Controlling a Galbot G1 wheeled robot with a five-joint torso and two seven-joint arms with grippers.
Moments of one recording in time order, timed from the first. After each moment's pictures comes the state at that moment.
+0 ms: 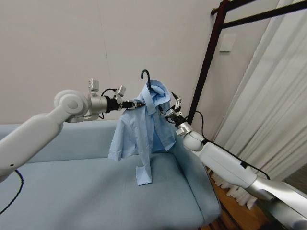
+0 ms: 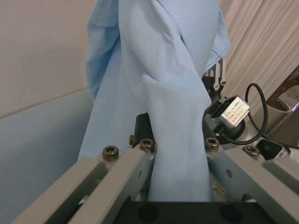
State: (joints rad) left arm -0.24 -0.60 0.35 -1.81 -1.78 0.68 0.00; right arm -0.15 0.79 -0.44 1.62 0.06 0.19 0.41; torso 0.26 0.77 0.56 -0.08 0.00
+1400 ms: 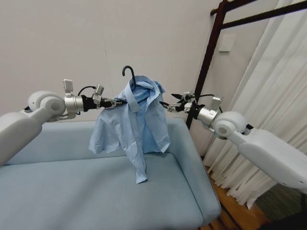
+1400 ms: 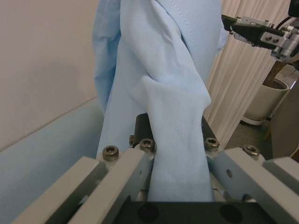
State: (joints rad) left arm -0.26 -0.45 0.41 -1.68 -1.52 0.58 0.48; right arm 0.03 0.62 -0.28 1.95 1.42 -0.28 0.21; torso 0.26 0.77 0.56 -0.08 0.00
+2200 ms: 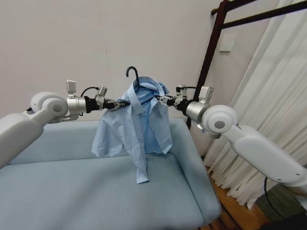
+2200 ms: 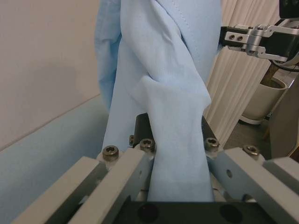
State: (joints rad) left arm -0.26 -0.45 0.41 -1.71 -1.52 0.58 0.46; right arm 0.07 0.68 -0.28 1.99 1.60 -0.39 0.47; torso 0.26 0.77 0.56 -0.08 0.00
